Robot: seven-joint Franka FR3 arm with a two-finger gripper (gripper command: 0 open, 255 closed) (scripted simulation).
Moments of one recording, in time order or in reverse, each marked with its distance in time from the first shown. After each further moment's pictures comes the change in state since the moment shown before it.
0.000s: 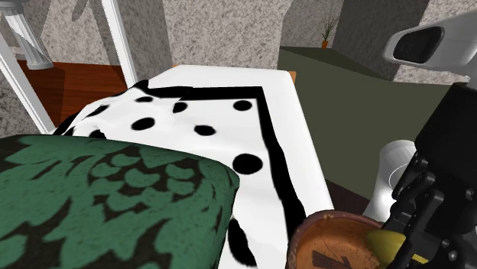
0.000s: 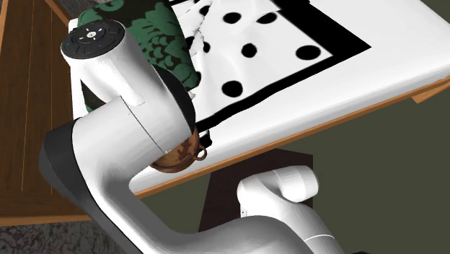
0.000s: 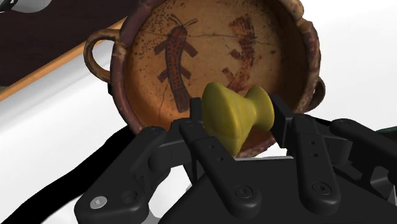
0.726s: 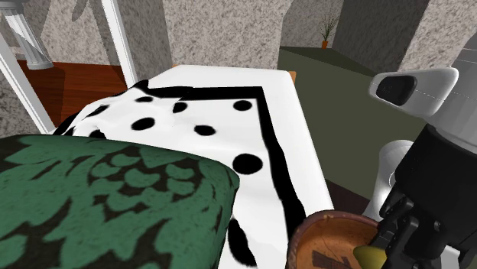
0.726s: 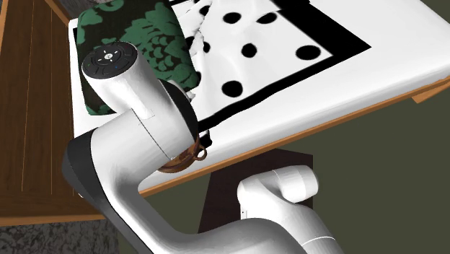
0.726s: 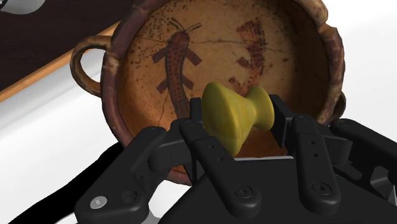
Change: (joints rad) arm 0.014 -0.030 0.024 -0.094 0.026 0.065 -0.012
